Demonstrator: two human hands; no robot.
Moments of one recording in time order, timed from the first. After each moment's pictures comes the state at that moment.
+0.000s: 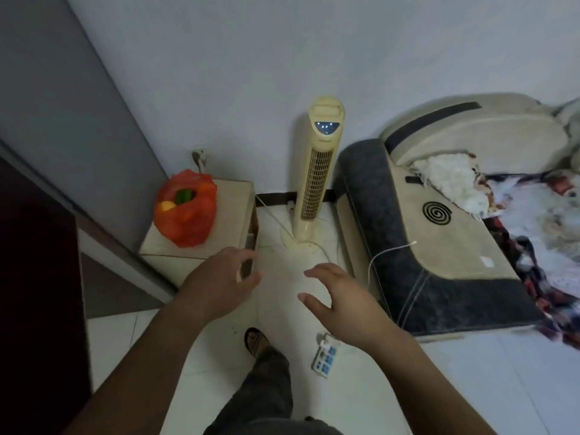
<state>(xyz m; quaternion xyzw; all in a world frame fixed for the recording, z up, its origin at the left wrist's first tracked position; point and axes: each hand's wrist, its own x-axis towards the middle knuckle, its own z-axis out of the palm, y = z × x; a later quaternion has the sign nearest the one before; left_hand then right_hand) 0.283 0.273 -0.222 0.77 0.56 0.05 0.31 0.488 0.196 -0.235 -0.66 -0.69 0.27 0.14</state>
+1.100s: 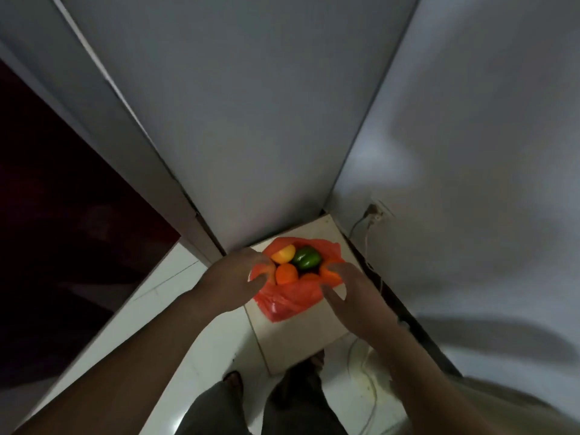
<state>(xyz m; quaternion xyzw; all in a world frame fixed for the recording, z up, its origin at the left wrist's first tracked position) 0.114 0.591 -0.327 0.46 0.81 0.20 0.31 0.309 0.739 -0.329 -0.33 -0.87 0.36 -0.02</state>
